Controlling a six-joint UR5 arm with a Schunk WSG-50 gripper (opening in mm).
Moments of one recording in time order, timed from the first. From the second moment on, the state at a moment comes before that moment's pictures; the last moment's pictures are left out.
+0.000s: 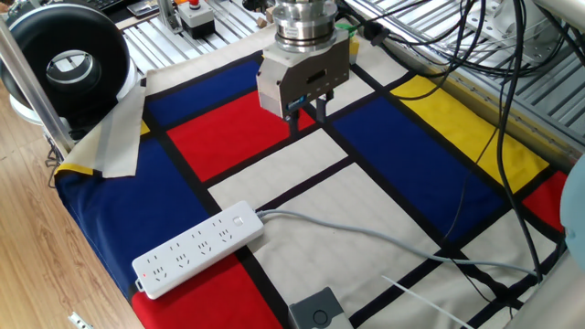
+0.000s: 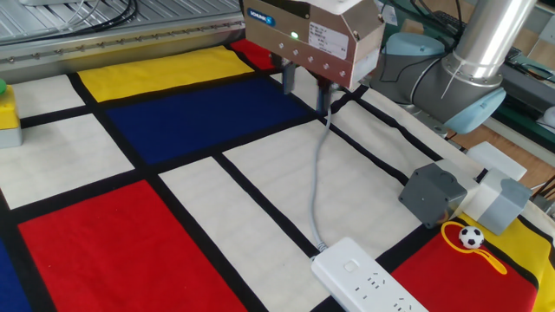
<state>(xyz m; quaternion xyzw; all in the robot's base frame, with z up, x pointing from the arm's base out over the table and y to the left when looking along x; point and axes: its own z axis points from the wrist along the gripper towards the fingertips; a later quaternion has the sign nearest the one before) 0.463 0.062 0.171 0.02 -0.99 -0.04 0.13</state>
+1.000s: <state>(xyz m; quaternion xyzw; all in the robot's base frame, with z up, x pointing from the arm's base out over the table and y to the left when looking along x) 0.459 0.058 0.166 0.05 -0.99 -0.02 0.12</state>
